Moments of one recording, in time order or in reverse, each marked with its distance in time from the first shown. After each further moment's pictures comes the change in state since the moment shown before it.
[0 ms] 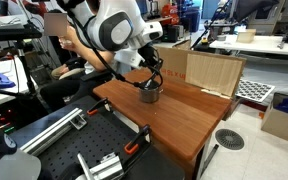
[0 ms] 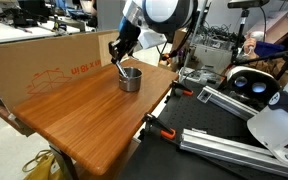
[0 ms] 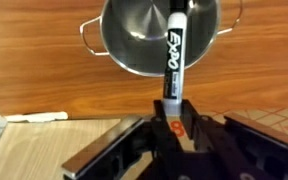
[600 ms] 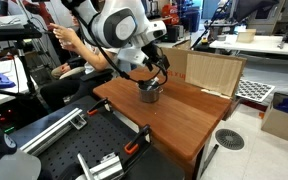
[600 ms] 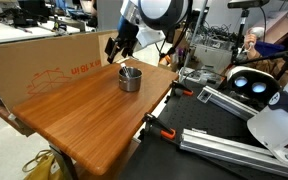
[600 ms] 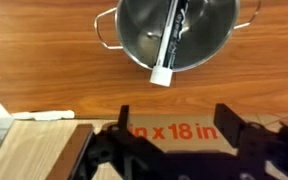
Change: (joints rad) arm 0.075 0.007 -0.087 0.041 -0.002 -0.071 -0.009
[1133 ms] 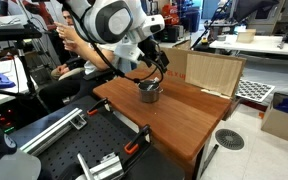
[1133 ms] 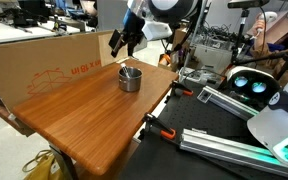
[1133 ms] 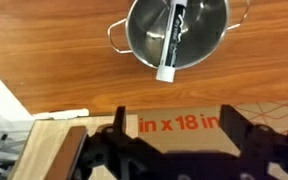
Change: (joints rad) arm 0.054 -0.094 -0.070 -0.077 0.002 0.000 0.049
